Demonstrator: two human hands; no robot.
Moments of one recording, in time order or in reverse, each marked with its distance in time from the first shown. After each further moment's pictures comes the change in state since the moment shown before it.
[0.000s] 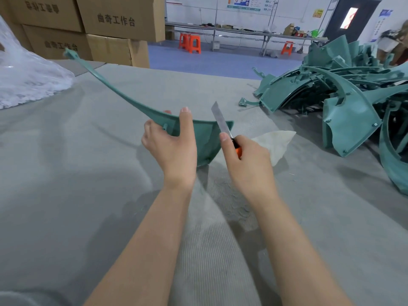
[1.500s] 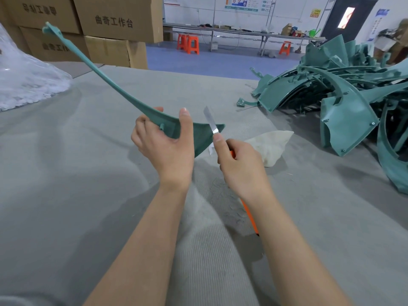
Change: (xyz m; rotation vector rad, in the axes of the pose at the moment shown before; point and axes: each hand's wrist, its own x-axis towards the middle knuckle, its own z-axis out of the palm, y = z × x) left_hand 0.003 -0.008 -0.002 0.174 0.004 0.216; right_hand -0.001 -0.009 0.003 0.193 -0.121 0.074
